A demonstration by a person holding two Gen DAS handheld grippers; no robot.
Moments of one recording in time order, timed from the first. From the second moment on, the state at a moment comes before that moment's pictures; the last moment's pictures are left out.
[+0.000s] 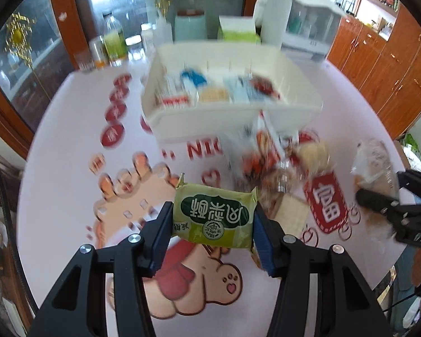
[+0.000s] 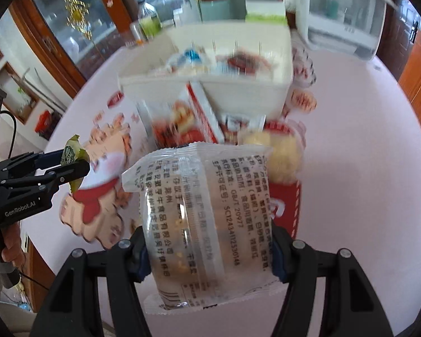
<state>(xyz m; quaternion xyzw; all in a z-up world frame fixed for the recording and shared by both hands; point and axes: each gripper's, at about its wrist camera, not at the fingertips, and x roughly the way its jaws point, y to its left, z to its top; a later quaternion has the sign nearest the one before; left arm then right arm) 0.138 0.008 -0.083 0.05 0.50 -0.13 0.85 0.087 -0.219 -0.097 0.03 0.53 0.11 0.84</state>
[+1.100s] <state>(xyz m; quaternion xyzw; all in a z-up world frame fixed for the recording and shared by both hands) 0.369 -0.035 0.059 0.08 0.44 -0.08 0.89 0.327 -0.229 0.065 -0.01 0.46 0.04 0.89</state>
